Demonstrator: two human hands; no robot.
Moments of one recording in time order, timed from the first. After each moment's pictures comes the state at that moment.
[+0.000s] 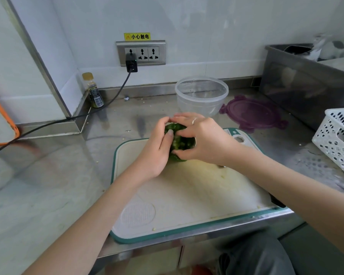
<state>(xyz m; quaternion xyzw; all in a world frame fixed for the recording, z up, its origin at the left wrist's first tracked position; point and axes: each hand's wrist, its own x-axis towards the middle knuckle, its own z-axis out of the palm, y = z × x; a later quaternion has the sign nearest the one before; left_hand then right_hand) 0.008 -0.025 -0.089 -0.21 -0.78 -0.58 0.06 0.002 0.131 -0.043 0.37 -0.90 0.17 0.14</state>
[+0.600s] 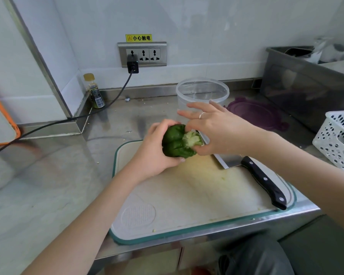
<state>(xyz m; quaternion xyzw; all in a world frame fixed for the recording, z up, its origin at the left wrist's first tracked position) 0.011 -0.035 -0.085 -0.20 -0.86 -0.45 0.11 -0.005 0.154 -0.017 0.36 -0.93 -0.07 0.09</state>
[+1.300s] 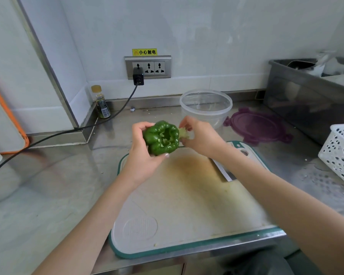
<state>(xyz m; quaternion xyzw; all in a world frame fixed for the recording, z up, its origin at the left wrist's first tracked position) 0.003 -0.052 -0.087 -0.13 -0.77 -0.59 0.19 -0.062 0.125 -0.064 0.21 -0.93 0.29 0.08</state>
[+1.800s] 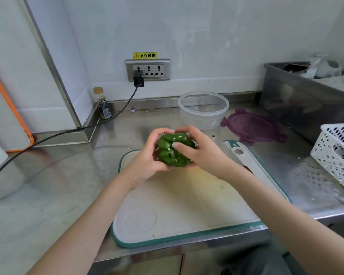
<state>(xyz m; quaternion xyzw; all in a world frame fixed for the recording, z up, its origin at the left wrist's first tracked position) 0.017 -0.050 -0.082 -0.20 -0.71 -0.68 -0.03 0.015 0.118 -0.046 0.15 -0.83 0.54 -0.02</state>
